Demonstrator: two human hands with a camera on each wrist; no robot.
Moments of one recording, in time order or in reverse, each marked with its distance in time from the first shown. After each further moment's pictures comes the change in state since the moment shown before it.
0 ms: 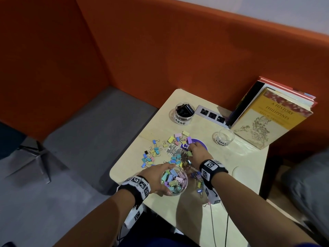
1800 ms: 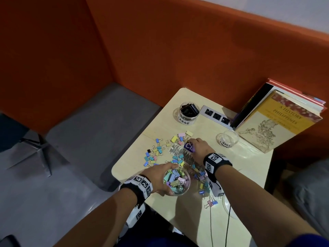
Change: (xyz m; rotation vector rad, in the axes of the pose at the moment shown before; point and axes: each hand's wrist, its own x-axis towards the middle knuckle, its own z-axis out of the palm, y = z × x) left_hand -0.001 -0.001 -0.001 -0.114 -0.035 0.006; right_hand 0.020 -0.001 -0.014 -0.107 -0.080 -0.067
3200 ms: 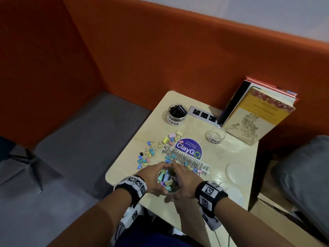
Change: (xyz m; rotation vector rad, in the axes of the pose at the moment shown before) left_hand 0.004 -0.001 -0.001 0.154 0.023 0.058; right_hand -0.110 -0.039 0.037 0.166 -0.196 -0.209
